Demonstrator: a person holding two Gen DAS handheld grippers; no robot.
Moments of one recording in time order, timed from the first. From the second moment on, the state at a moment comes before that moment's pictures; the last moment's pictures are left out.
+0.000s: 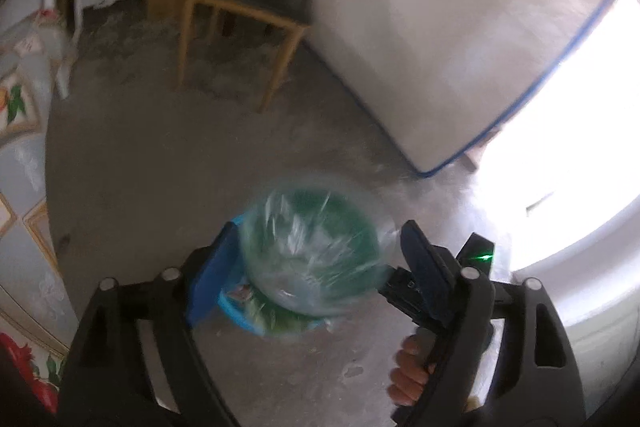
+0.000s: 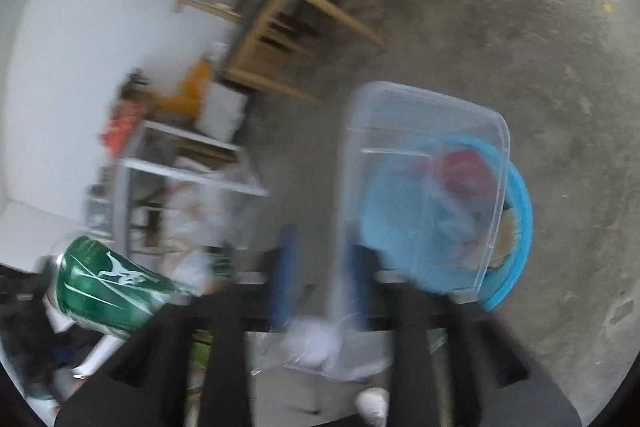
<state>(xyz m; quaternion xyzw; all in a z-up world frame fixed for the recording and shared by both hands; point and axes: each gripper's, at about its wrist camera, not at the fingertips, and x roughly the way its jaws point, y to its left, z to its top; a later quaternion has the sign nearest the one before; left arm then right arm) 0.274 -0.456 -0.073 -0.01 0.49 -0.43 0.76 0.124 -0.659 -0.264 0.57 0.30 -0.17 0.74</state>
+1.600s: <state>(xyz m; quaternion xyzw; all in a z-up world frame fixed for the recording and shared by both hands) 0.174 0.055 -0.040 -0.15 0.38 -0.28 0.87 0.242 -0.290 -0.040 0.20 0.41 0.12 0.88</state>
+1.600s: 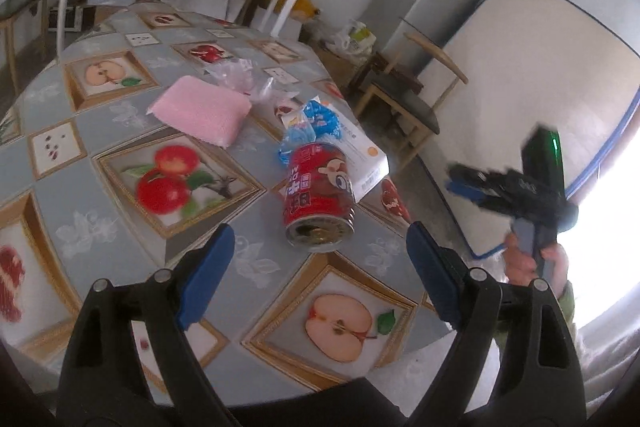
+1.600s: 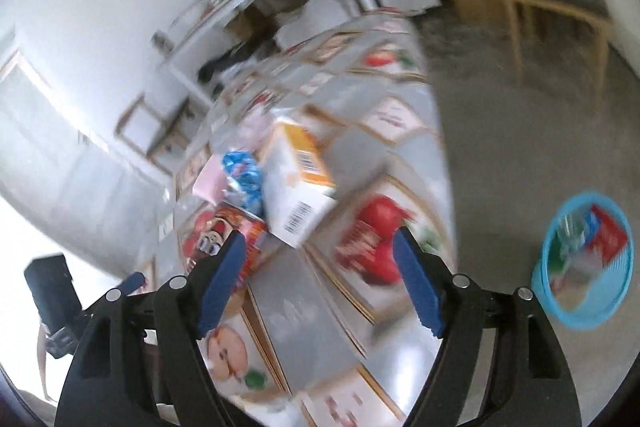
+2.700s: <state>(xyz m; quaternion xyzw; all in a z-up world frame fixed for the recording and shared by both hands) 0.282 -0.019 -0.104 -0.18 0.53 -0.29 0.78 0.373 -0.147 -0.056 0.03 0.53 0.17 0.83</state>
